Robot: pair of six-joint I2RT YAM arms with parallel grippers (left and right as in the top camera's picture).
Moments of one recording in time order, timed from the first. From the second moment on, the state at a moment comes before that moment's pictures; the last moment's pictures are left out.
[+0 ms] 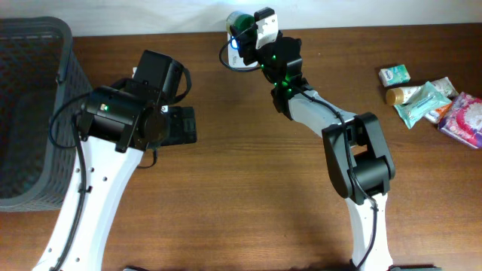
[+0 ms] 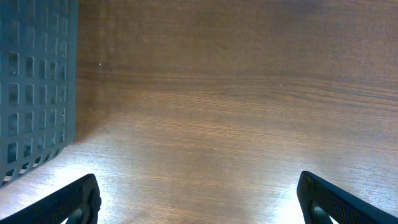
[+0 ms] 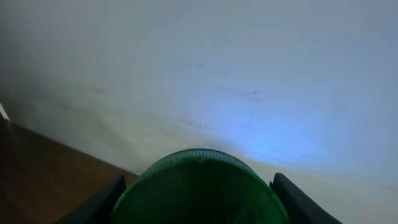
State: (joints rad) left arm -0.35 1.53 1.80 -1.51 -0.22 -0.41; right arm 0.34 2.30 1.60 0.72 -0.15 0.05
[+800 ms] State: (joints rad) left arm -0.35 1.53 1.80 -1.51 -0.22 -0.41; right arm -0.30 2.01 1.62 -0.10 -0.05 0.18
